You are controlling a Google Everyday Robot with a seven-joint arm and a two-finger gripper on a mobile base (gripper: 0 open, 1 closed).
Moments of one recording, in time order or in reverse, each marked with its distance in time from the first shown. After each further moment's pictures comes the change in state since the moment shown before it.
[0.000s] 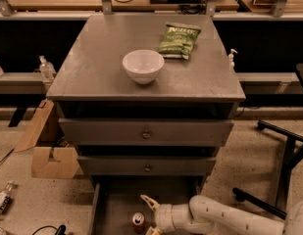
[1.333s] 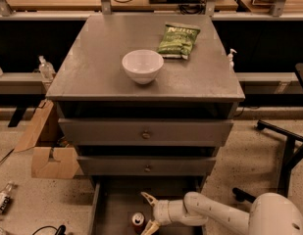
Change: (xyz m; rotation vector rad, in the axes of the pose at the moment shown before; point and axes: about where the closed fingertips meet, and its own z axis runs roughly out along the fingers) arm 0.077 -0.050 0.037 -0.001 0.024 -0.032
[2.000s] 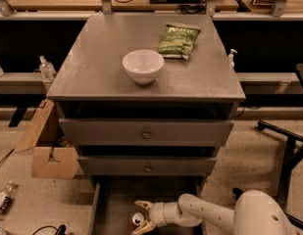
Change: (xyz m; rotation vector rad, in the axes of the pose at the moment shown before) arm 0.033 -0.001 0.031 -0.017 0.032 0.050
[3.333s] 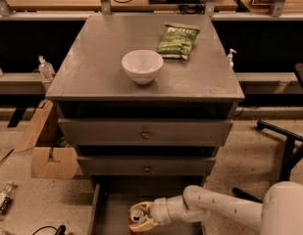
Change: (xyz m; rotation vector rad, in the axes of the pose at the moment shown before) arm -0.112 0.044 -0.050 -0.117 -0.079 0.104
